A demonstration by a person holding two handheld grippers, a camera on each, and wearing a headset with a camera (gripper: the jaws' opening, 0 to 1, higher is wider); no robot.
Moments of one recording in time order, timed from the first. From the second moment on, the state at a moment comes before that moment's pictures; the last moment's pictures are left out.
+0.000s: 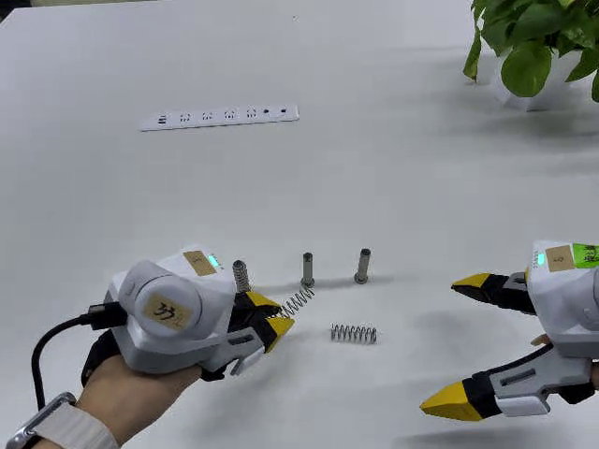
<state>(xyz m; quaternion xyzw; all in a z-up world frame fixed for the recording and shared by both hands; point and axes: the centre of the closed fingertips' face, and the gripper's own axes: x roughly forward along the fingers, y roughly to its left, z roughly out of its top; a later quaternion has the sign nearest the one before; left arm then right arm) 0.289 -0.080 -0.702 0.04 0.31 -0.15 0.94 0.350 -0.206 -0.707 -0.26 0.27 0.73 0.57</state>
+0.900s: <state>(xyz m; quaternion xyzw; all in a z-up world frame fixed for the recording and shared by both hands) 0.269 -0.133 -0.684 0.03 0.25 -0.25 0.93 0.285 -0.148 -0.655 -0.21 0.26 0.83 0.45</state>
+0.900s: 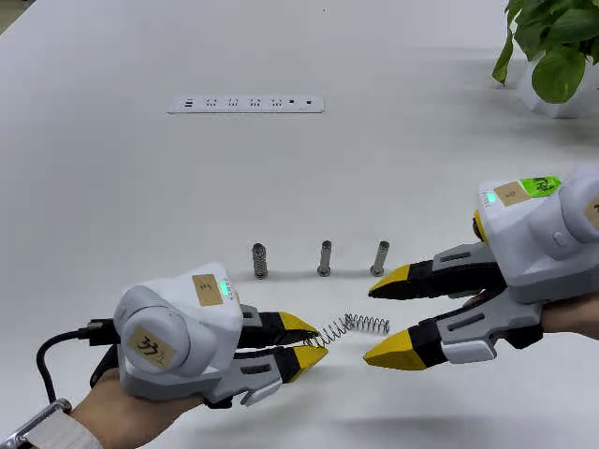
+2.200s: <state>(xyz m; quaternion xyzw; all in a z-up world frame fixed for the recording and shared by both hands) 0.269 -0.148 -0.681 0.03 0.24 -0.30 0.92 0.269 -0.144 -0.657 -0.25 0.27 0.84 0.41</state>
